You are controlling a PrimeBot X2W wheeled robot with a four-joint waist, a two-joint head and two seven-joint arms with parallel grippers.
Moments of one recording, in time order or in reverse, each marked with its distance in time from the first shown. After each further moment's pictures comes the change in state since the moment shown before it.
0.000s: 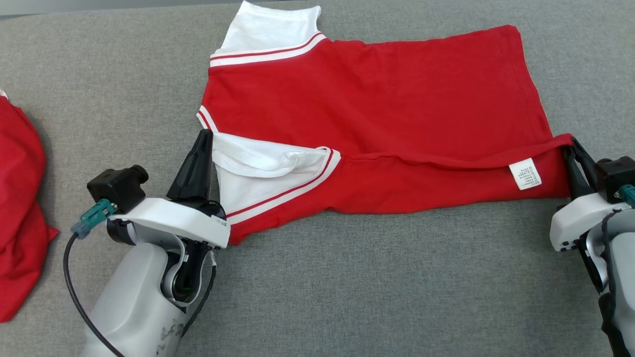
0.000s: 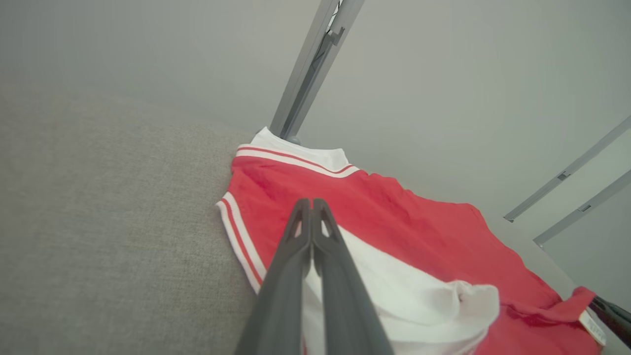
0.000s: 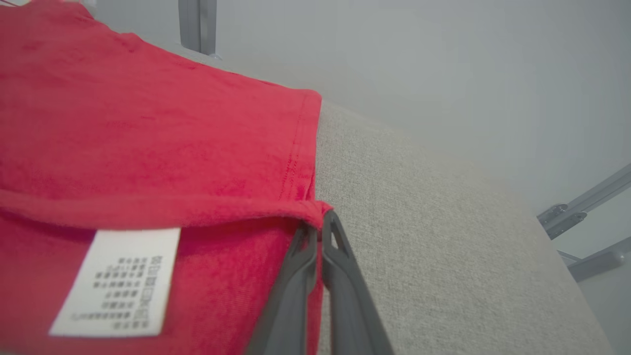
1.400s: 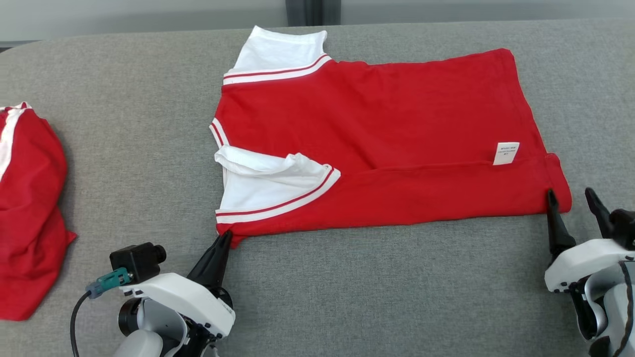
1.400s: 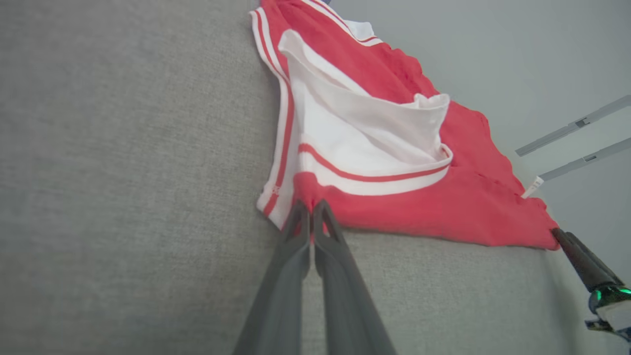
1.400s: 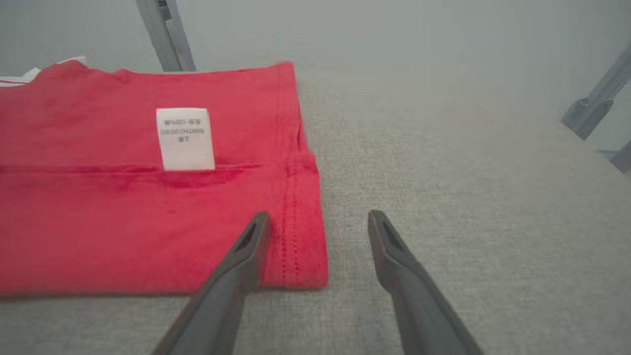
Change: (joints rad) left arm 0.332 0.075 -0.043 -0.297 -0.143 0.154 0.301; right arm 0.157 0.058 -0.056 -0.049 0.247 0.000 -0.002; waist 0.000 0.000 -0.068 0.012
